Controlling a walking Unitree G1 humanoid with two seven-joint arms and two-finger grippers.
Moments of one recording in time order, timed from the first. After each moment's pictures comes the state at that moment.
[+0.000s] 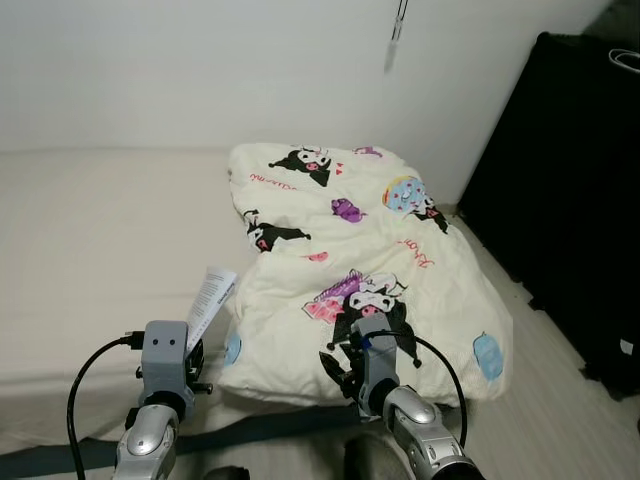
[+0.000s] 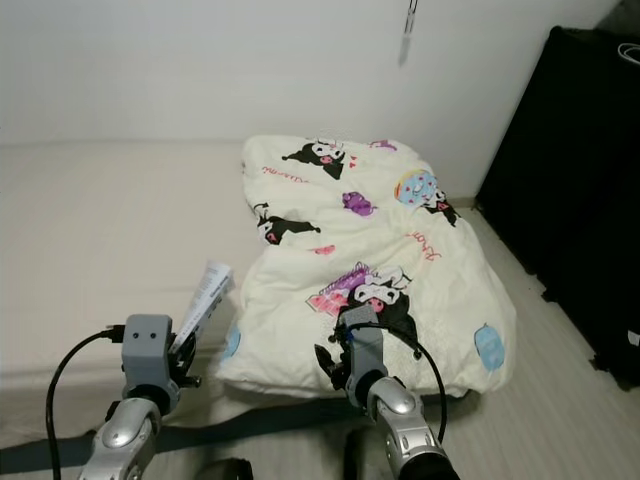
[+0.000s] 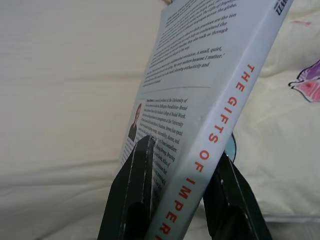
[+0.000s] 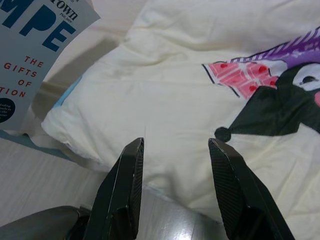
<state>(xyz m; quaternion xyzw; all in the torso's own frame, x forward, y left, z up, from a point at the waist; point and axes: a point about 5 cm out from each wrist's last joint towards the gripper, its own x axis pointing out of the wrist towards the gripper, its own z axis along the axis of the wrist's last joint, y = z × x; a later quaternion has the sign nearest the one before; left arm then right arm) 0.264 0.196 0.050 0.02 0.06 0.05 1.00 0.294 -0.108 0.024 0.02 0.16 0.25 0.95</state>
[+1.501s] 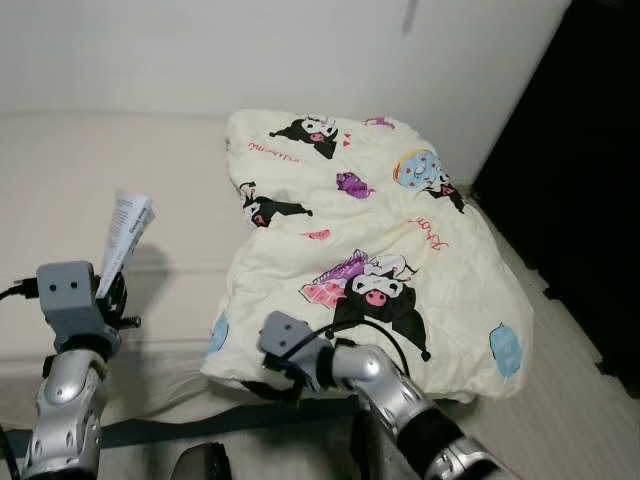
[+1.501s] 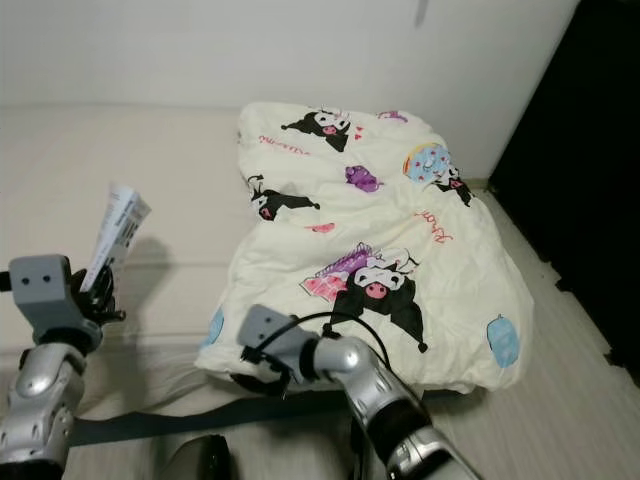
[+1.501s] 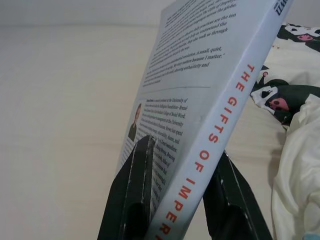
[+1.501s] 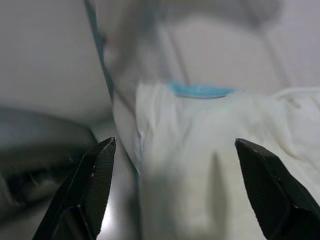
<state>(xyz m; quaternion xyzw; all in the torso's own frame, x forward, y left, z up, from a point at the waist) 0.286 0.275 0.133 0.02 -0.08 0.14 0.99 0.309 -0.017 0.079 -0.30 0.06 0.55 0.77</state>
